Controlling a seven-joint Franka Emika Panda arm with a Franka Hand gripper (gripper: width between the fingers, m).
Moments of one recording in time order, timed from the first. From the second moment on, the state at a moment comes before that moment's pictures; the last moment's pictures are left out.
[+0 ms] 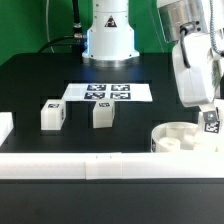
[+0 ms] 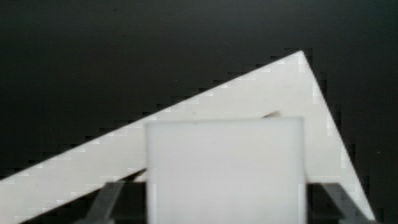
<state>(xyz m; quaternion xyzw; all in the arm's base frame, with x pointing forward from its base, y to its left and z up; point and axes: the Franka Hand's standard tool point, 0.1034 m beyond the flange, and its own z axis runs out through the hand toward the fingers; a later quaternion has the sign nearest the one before) 0.628 0.123 0.070 -0.51 0.84 0.07 0.15</state>
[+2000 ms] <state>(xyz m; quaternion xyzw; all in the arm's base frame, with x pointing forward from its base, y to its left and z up) 0.632 0.099 0.134 -0.77 0.61 0.04 0.17</state>
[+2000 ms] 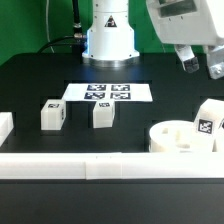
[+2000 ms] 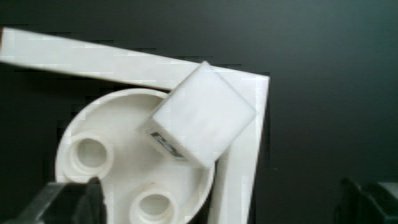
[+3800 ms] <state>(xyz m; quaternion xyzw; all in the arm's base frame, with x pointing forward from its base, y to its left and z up) 0.598 -0.005 0.095 -0.99 0.03 -0.08 0.07</state>
